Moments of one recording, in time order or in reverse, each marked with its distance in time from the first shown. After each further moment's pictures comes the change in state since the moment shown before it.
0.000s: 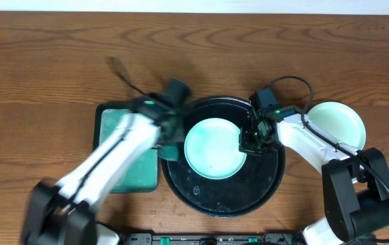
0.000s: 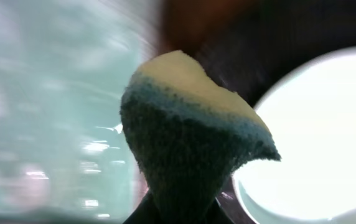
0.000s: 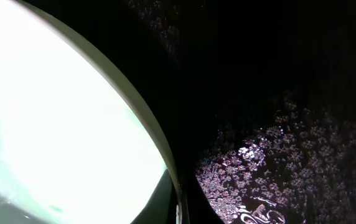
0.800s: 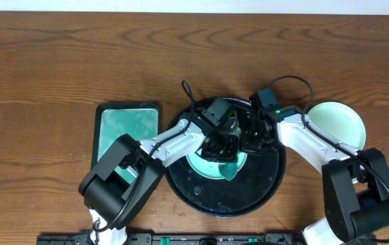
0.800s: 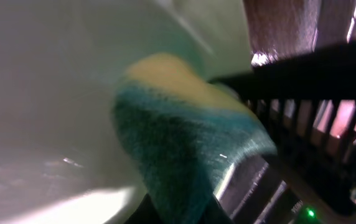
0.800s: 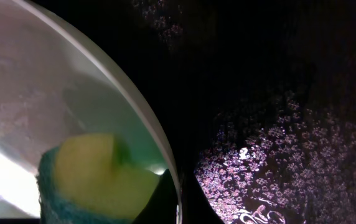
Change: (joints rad) left arm -0.275 0.399 -0.023 0.531 0.644 0.014; right arm -0.001 -0.002 0.000 0.000 0.004 -0.015
